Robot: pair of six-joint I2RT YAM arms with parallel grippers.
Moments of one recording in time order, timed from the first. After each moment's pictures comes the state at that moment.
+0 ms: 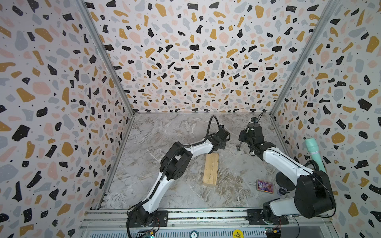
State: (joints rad) left arm -0.83 2.35 1.80 -0.29 -0.24 -0.40; right arm 0.30 1.39 0.92 -0.09 0.27 0.37
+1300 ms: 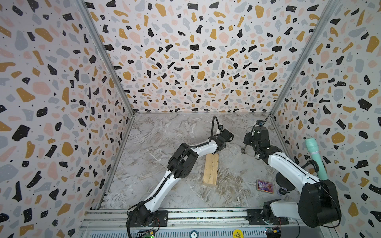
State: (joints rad) left arm -0.85 2.52 2.01 -0.38 -0.45 -0.49; right arm 0.24 1.30 0.85 -0.10 0.23 0.33
